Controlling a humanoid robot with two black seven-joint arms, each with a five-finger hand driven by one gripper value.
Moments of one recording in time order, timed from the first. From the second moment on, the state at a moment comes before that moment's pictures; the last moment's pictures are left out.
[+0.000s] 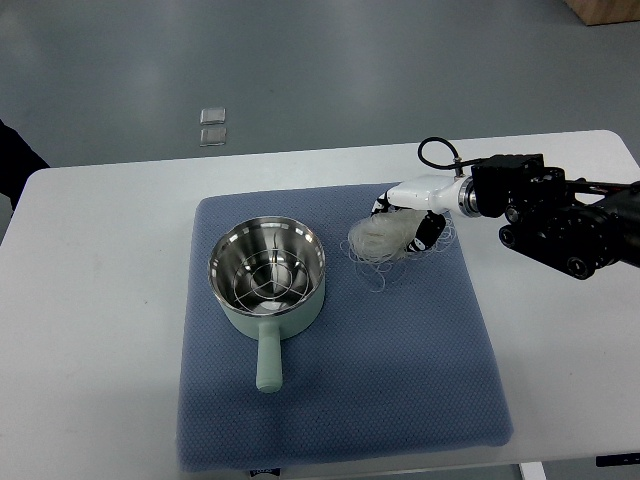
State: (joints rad) left arm 0.00 0.00 -0.05 -0.17 0.01 0.03 0.06; right arm 1.08 -0.31 0.04 0.80 -1.53 0.17 0.18
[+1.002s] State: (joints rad) left arm 0.00 0.00 -0.05 -0.17 0.01 0.03 0.06; right arm 1.17 -0.35 0.22 1.12 -1.47 0.09 0.28
